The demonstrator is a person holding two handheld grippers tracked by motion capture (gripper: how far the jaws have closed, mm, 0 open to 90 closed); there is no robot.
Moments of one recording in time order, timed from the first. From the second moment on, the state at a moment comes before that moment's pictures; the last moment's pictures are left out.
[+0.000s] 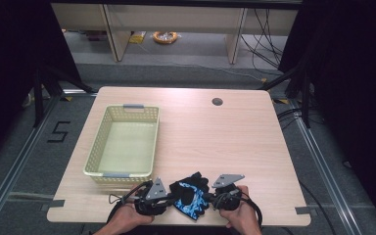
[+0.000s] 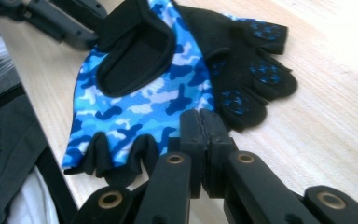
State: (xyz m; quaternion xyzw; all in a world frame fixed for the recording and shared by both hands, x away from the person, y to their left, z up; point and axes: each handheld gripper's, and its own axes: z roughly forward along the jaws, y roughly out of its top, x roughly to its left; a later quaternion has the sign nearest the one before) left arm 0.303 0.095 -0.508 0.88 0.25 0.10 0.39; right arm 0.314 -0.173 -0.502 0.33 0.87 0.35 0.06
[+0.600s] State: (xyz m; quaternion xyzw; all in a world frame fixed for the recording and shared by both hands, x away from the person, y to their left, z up) left arm 0.300 0.097 -0.496 0.87 0.26 0.09 0.41; right arm 0.321 -0.167 -0.456 0.27 0.89 0.36 0.10
